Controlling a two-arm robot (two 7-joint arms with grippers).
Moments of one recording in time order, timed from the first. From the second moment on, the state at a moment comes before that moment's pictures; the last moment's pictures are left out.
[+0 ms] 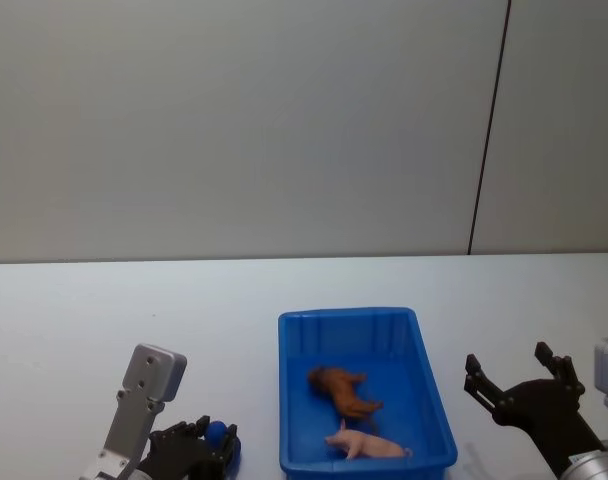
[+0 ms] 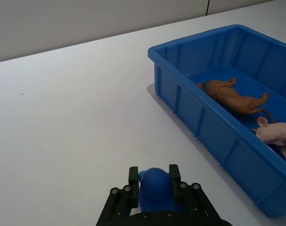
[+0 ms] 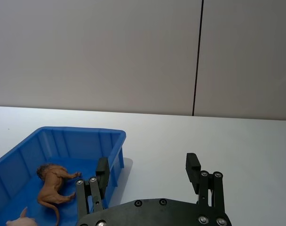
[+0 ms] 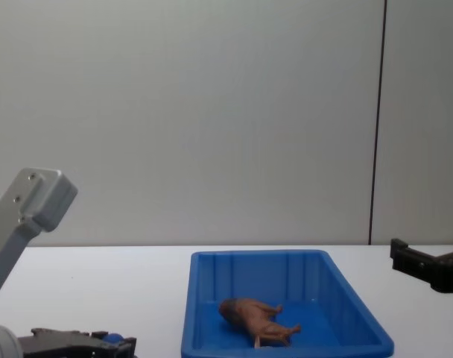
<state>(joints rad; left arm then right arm) -0.16 0.44 0.38 -1.53 -0.44 0.33 -0.06 0.00 0.19 -0.22 -1.60 0.20 -0.03 0.01</state>
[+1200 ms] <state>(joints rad) -0.23 0.40 0.38 -1.61 -0.32 0.11 -0.25 0.00 0.19 -0.22 -1.60 0.20 -0.03 0.01</state>
